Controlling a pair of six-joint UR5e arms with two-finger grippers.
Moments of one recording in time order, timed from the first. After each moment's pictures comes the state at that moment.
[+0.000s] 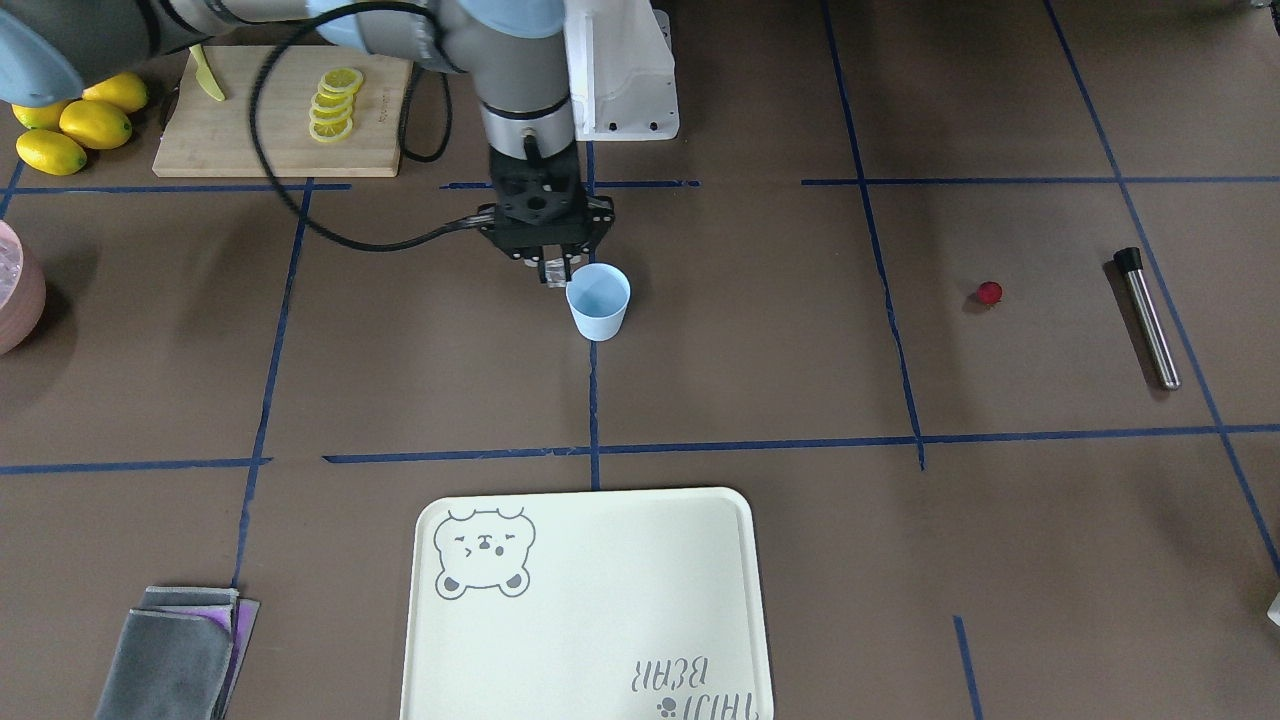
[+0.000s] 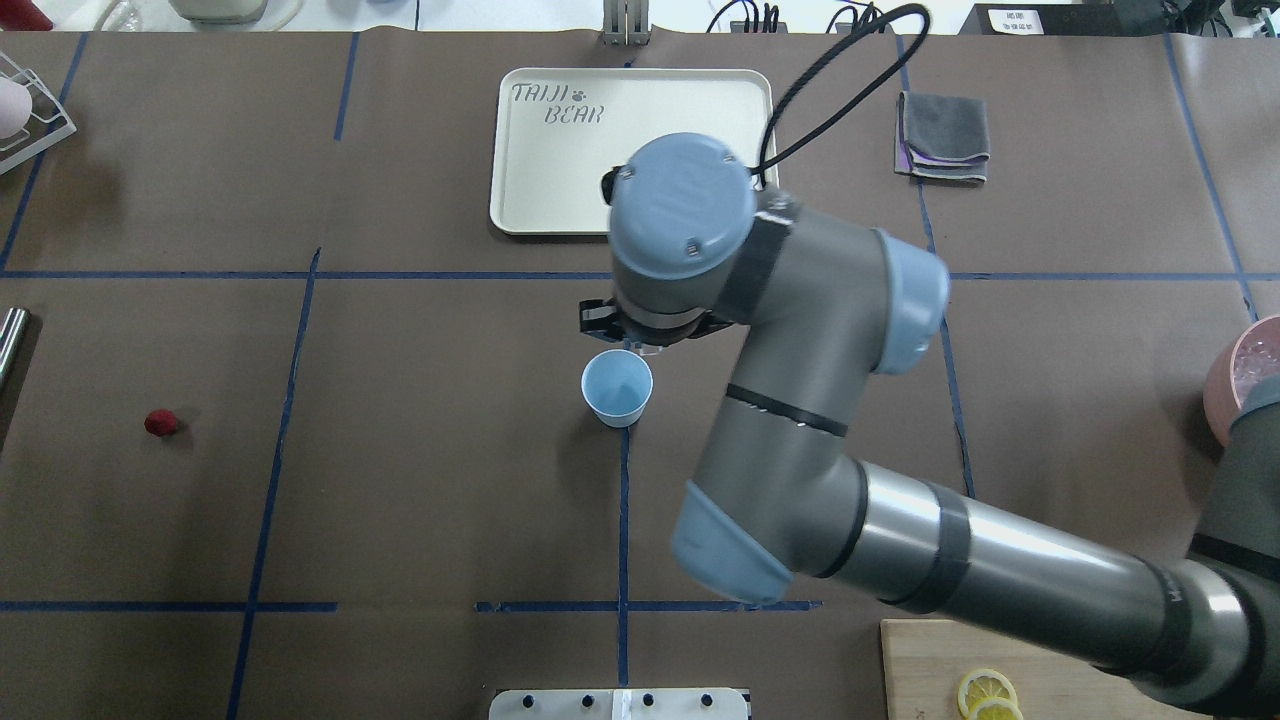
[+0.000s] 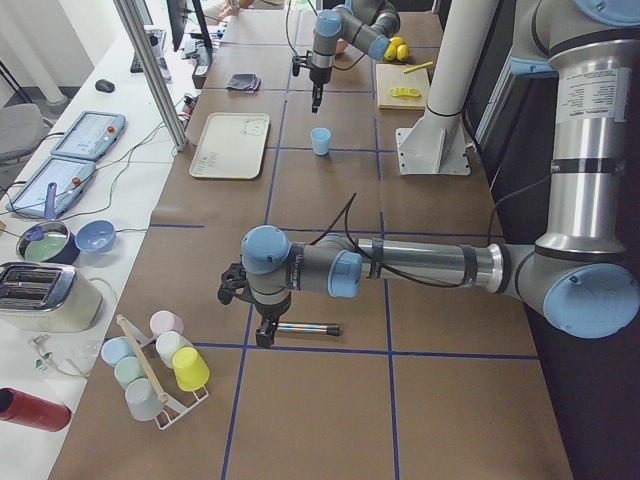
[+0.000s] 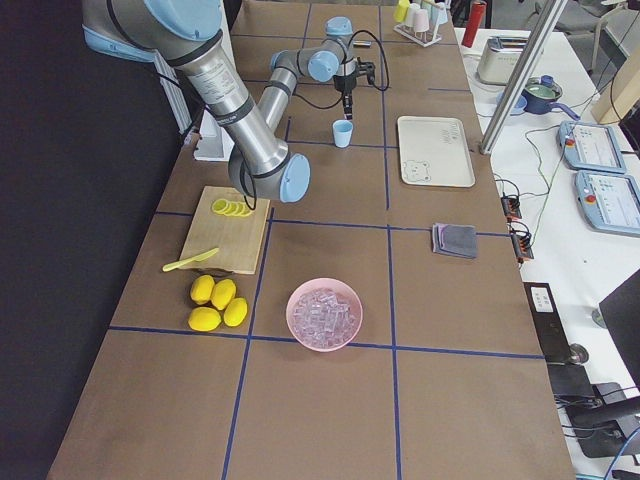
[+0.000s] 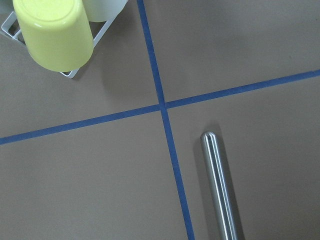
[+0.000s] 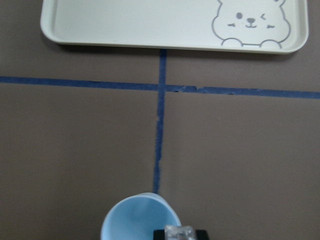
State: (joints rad) left arm -1.53 -1.54 -1.65 -1.66 -2.35 0.10; right arm 0.48 -0.70 1.69 -1.78 1.75 1.18
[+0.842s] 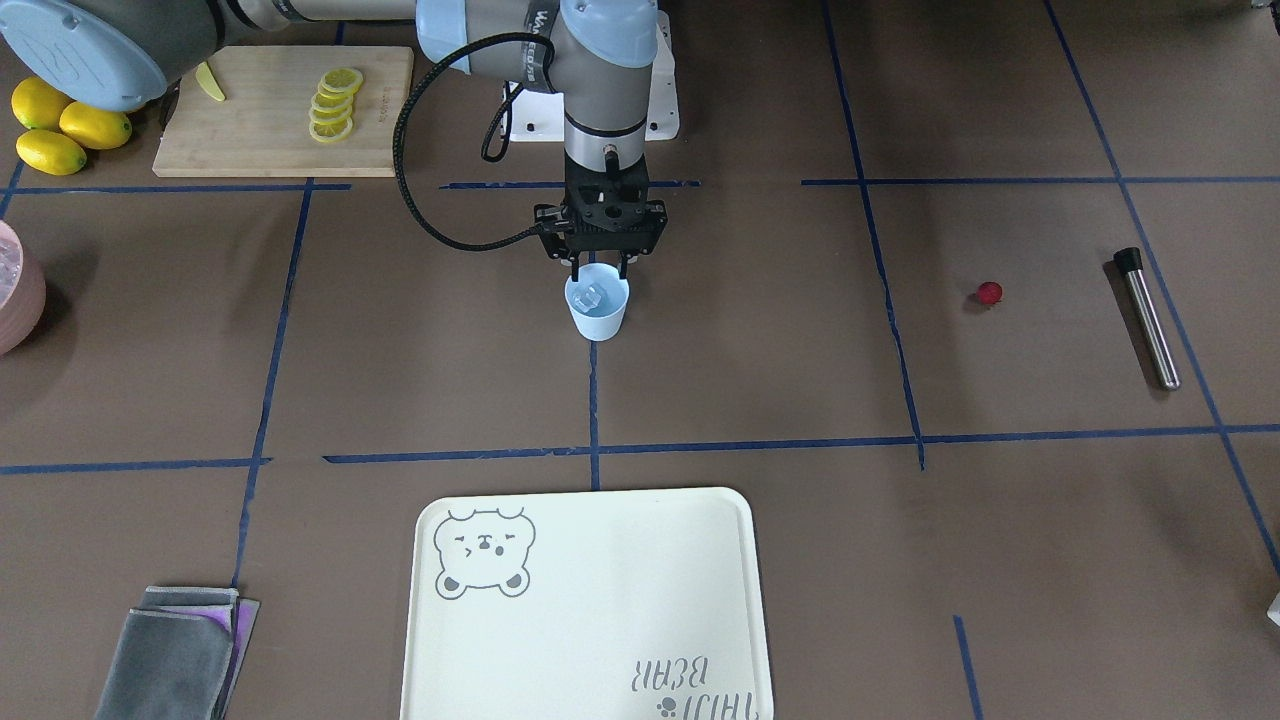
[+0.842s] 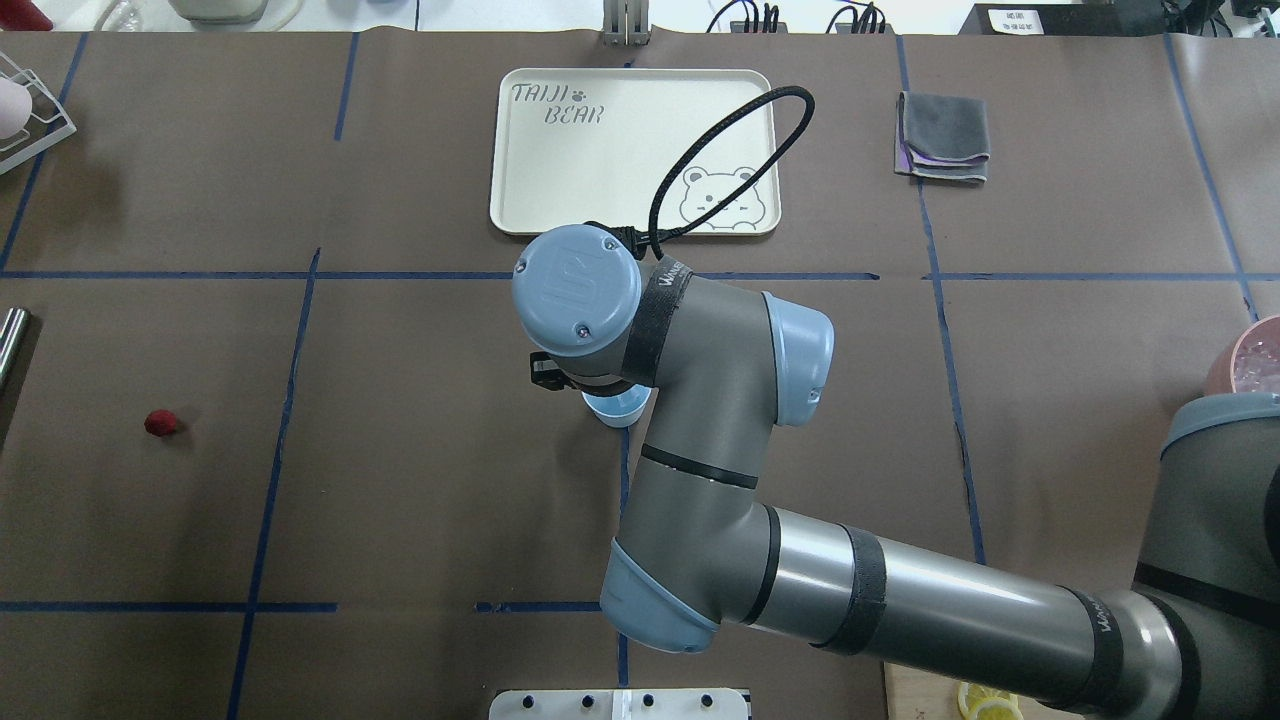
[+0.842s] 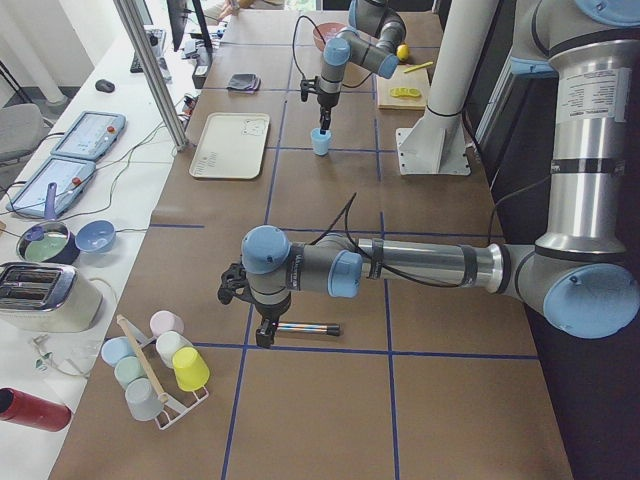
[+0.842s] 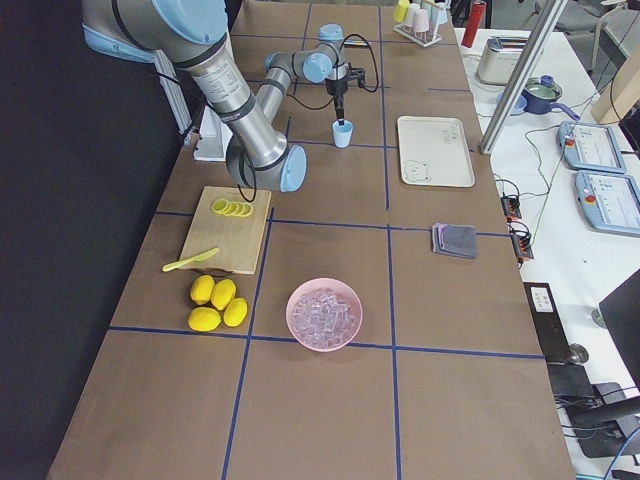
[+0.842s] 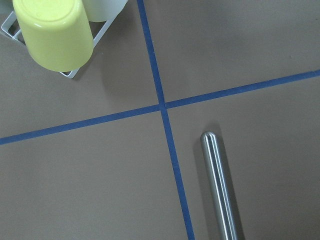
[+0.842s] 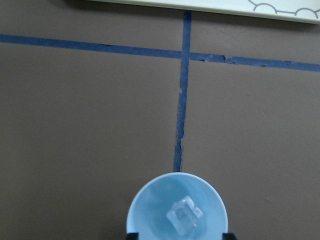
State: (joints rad) left arm -1.53 -1.54 -1.65 -1.66 -2.35 0.10; right arm 0.43 -0.68 1.61 -1.78 1.69 1.18
